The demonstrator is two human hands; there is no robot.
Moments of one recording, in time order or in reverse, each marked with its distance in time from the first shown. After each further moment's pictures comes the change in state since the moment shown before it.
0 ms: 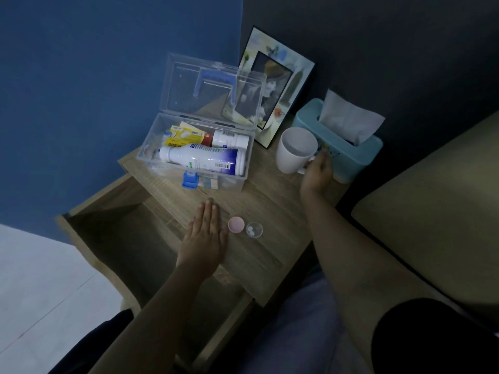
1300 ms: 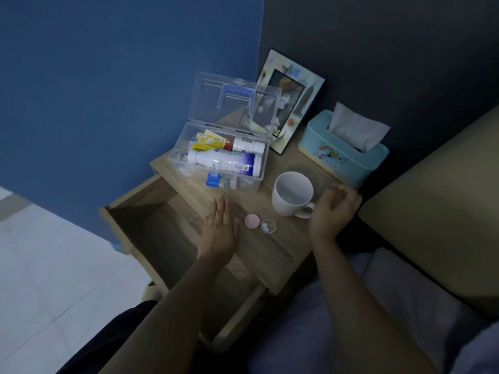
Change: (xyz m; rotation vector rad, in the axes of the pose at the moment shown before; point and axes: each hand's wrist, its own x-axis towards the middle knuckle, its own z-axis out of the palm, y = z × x) left_hand -0.013 0.002 -0.015 -0.277 0.164 -0.062; right_hand -0.096 -0.016 -0.064 -0.041 0.092 -0.323
